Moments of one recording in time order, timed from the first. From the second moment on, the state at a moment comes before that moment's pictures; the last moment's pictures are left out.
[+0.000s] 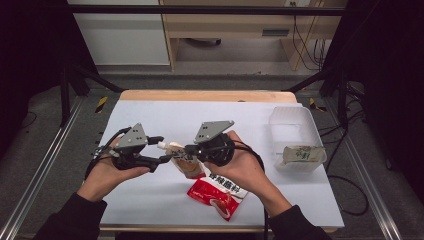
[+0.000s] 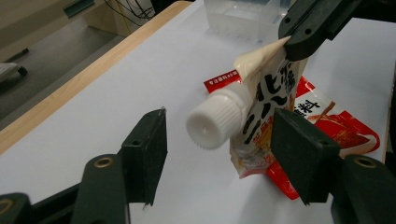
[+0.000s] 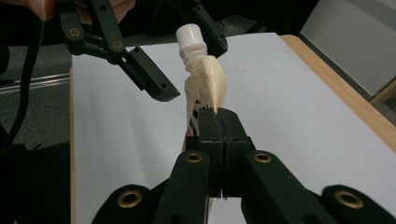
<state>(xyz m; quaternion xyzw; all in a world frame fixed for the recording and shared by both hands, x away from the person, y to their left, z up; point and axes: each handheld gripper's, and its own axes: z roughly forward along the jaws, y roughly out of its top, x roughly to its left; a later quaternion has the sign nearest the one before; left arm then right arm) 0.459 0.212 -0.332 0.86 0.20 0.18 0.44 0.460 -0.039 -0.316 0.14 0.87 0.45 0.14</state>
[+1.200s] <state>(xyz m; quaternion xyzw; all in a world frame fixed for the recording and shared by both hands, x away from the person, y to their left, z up) 0.454 0.199 -0.310 0.87 0.17 0.16 0.43 0.461 -0.046 -0.324 0.17 0.87 0.45 0.12</state>
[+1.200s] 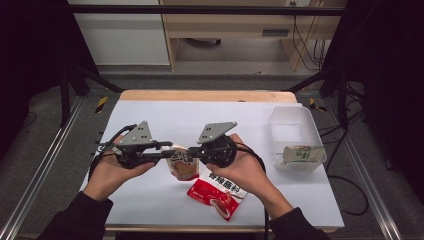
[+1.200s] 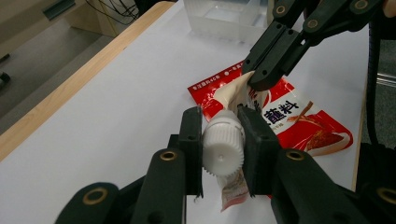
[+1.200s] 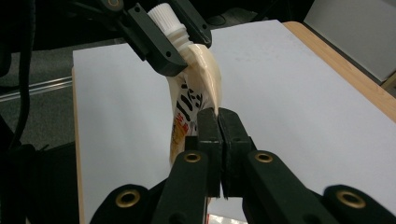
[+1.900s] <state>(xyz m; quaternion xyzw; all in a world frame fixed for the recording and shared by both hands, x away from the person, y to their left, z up) 0.451 0.191 -0.305 0.89 0.14 0.16 0.40 0.465 -0.046 -0.326 0.17 0.88 0.44 0.11</state>
